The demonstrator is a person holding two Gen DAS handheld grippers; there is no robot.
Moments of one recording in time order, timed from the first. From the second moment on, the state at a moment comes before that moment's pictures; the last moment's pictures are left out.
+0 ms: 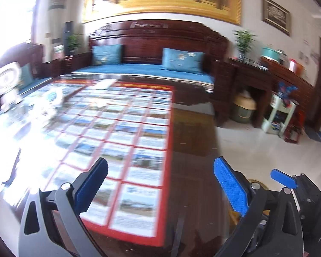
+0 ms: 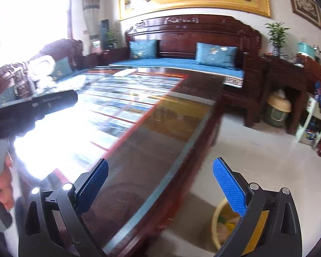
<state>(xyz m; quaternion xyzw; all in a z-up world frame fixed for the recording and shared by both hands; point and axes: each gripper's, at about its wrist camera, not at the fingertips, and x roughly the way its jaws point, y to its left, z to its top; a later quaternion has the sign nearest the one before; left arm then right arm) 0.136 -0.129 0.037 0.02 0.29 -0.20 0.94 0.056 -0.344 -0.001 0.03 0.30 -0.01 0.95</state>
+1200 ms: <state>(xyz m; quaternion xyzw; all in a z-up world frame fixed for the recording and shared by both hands) 0.165 0.011 0.024 0.01 0.29 -0.04 0.96 0.117 -0.216 -0.022 0.01 0.34 0.08 0.94</state>
